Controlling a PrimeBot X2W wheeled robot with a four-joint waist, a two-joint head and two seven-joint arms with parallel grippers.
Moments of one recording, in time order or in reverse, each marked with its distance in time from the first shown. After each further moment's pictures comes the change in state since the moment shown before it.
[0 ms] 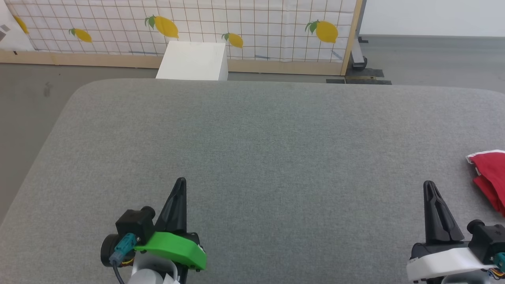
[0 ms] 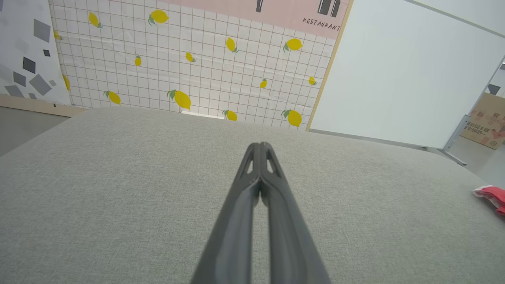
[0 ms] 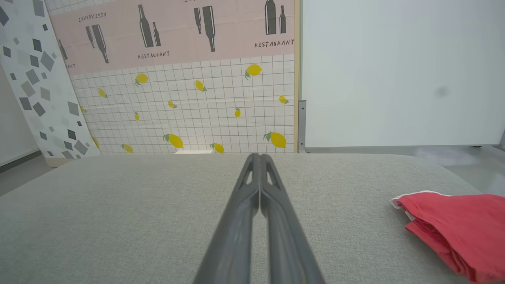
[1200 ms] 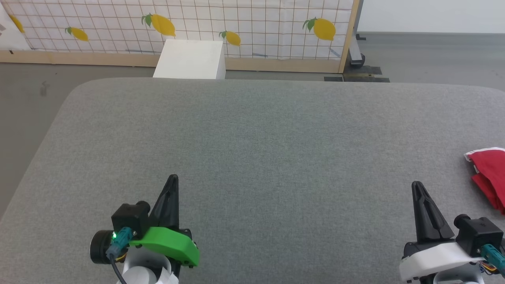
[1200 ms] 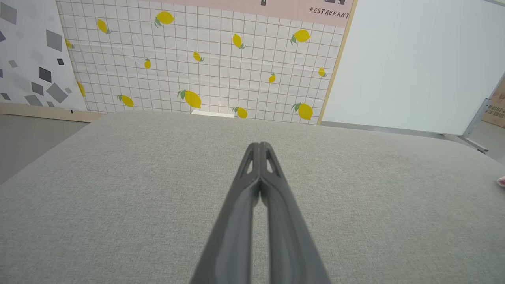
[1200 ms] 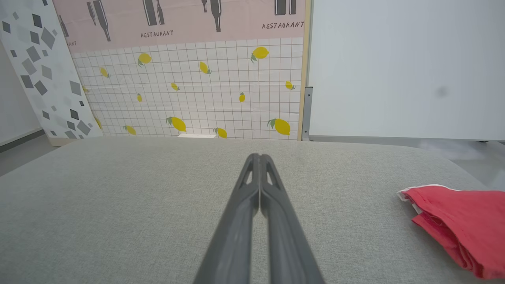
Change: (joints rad) left arm 0.006 0.000 0.044 -0.051 0.074 0.010 0.074; right arm -0.009 0.000 0.028 -0.006 -0.031 0.000 0.071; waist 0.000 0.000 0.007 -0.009
